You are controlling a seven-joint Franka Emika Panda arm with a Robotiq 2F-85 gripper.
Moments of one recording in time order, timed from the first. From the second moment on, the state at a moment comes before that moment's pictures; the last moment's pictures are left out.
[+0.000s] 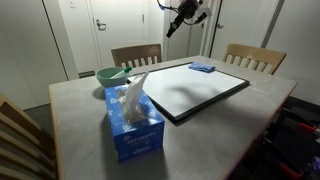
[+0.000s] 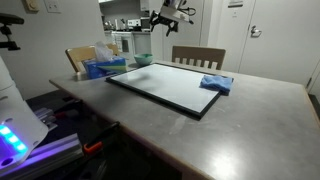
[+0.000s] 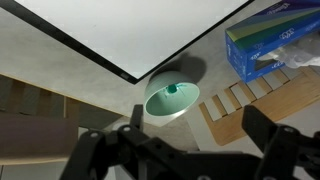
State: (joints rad) arm -0.09 0.40 0.01 -1.78 0.79 2.16 -1.41
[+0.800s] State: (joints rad) arm -0.08 0.48 0.06 -1.71 0.78 2.20 -1.41
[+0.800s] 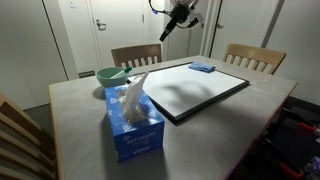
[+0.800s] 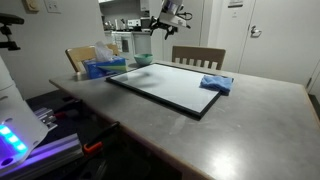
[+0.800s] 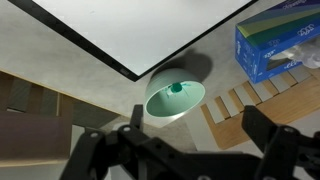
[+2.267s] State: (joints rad) arm -0.07 0.80 0.23 -1.51 0.65 2.42 -1.41
